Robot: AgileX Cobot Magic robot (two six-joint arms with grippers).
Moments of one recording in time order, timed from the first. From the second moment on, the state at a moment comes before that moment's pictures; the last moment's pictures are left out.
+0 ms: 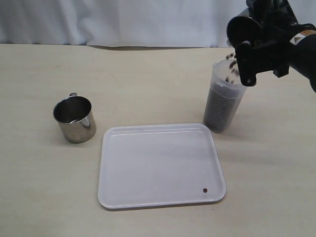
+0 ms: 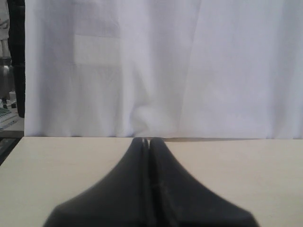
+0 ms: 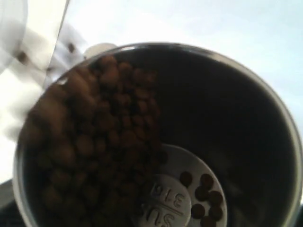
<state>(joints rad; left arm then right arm) -0.12 0.22 -0.09 0.28 -0.04 -0.34 0.36 1.54 -0.79 0.21 -0.44 -2.12</state>
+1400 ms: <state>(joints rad) -0.12 0.22 -0.09 0.28 -0.04 -0.34 0.36 1.54 -0.76 0.11 -0.52 -2.12</state>
